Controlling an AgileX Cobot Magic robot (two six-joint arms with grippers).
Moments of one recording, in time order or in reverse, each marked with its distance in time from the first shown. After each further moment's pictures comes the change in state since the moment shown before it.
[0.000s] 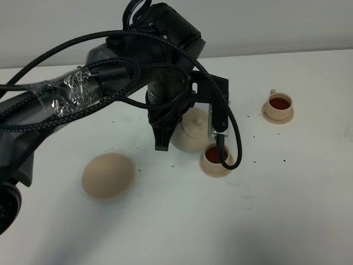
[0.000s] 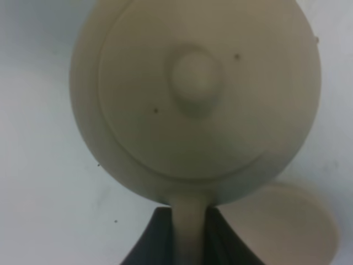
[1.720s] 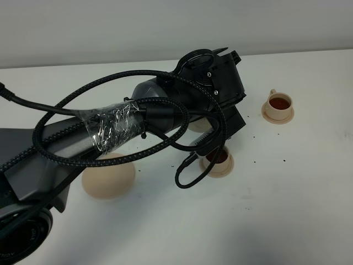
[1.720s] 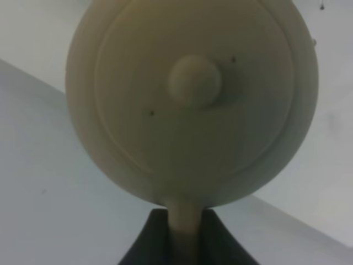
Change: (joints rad) left arm -0.147 0.060 0.036 0.494 -0.248 0.470; right arm 0.000 0.000 0.000 0.000 0.000 0.000
